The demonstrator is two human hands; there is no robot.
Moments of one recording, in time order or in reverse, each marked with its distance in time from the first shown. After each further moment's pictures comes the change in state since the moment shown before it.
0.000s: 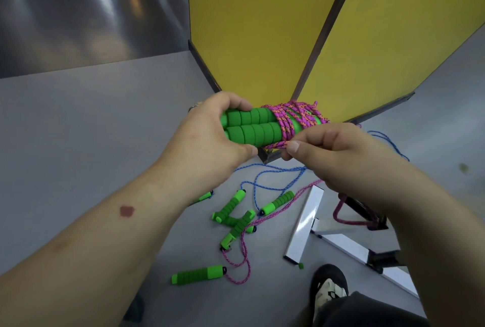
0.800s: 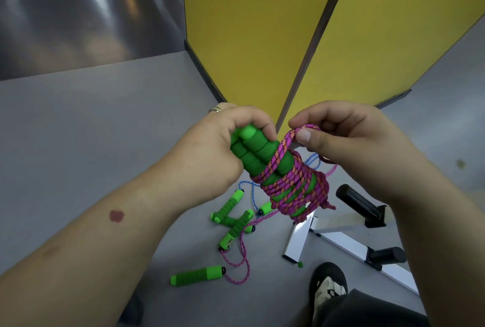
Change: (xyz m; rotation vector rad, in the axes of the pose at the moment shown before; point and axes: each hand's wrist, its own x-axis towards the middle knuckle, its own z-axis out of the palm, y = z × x) left_hand -0.004 0.002 0.004 -0.039 -0.252 0.179; right_hand 0.003 0.008 -0.011 0.321 0.079 -0.206
